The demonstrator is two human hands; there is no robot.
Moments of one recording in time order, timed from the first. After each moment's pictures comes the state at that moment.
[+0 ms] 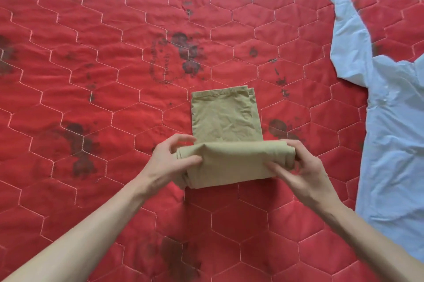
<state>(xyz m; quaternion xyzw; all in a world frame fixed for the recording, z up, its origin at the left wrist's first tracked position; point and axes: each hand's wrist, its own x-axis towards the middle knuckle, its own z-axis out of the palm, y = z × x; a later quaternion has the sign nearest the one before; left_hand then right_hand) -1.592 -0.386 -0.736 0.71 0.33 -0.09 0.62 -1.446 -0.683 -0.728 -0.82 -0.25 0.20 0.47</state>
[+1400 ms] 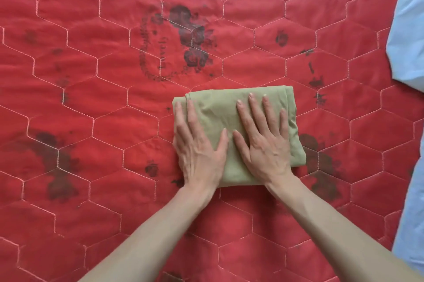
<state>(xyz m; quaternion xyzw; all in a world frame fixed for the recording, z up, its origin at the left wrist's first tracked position) -1.488 -0.419 -0.823 0.85 0.42 0.07 0.31 -1.394 -0.540 -0.857 -0.92 -0.38 -0.02 0.09</state>
